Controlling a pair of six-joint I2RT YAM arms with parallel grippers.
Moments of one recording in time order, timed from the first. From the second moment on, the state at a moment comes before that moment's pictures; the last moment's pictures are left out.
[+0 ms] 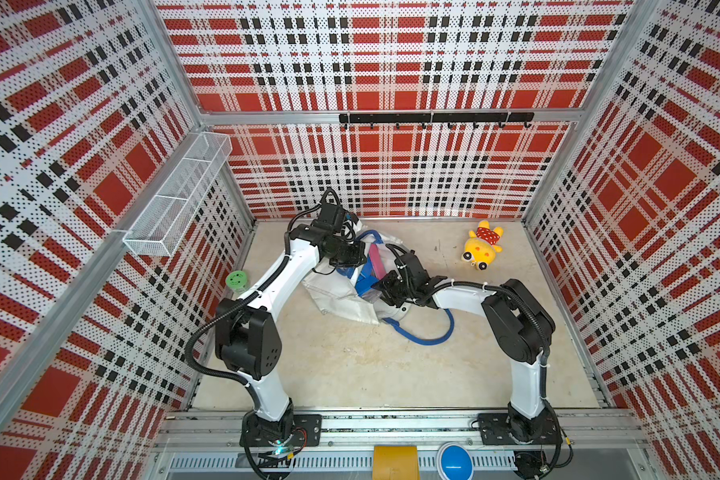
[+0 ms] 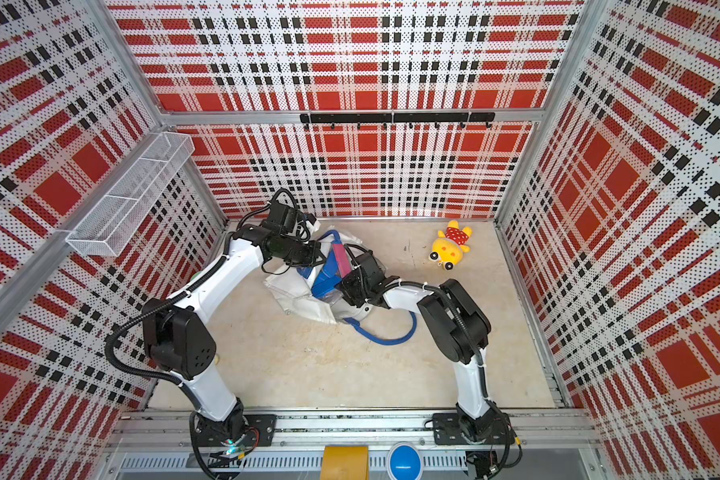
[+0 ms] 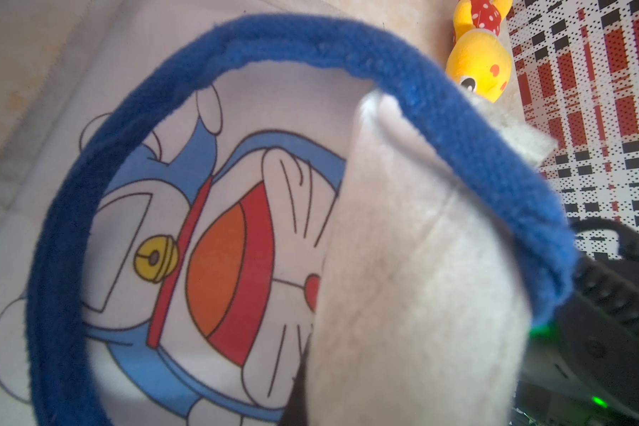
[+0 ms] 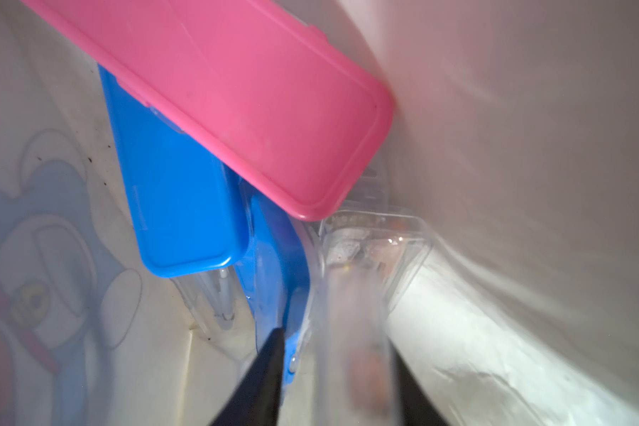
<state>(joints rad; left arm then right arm) -0.33 1.76 1.64 -0.85 0.40 -0.24 0.66 2.00 1.25 0.03 -0.29 1.46</state>
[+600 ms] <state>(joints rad) -0.33 1.76 1.64 -0.85 0.40 -0.24 0.66 1.96 1.21 0.03 -0.31 1.45</state>
